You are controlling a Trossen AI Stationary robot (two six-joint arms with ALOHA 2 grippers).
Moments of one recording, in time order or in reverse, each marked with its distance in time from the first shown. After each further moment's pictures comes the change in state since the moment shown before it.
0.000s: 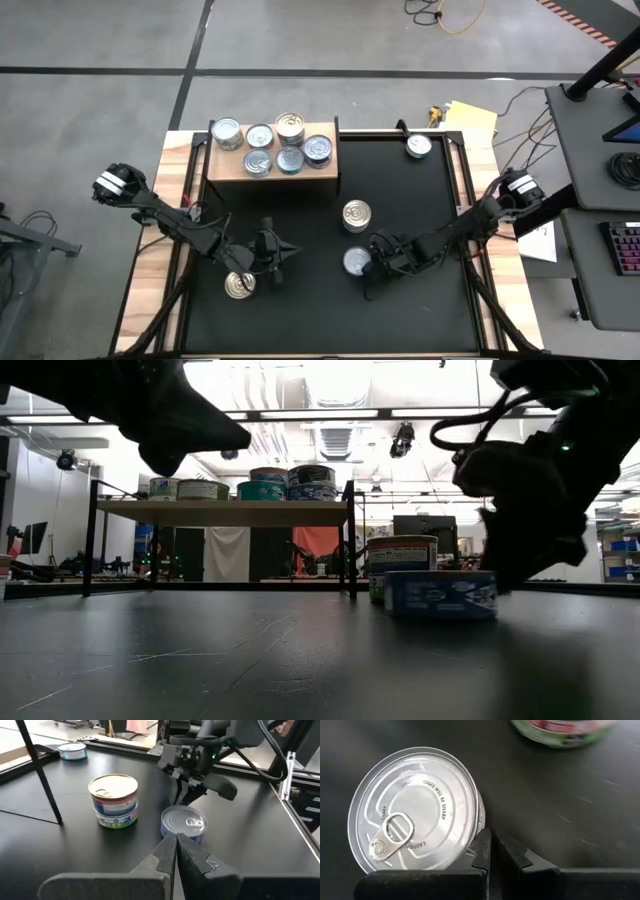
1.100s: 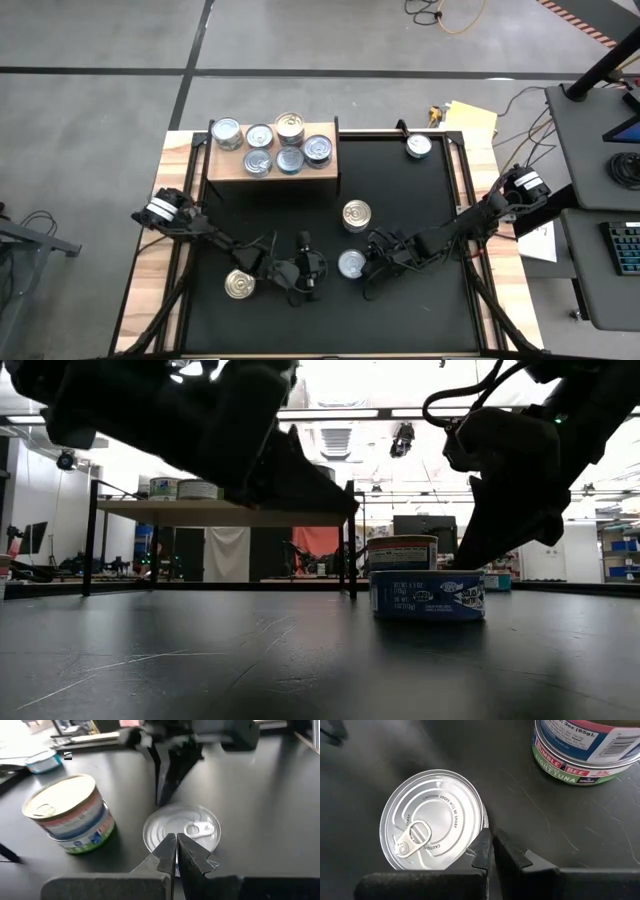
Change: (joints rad) left arm 0.071 0.490 0.308 0.126 0.059 0.251; right arm -0.013 -0.063 0.010 0.043 -0.002 -0.143
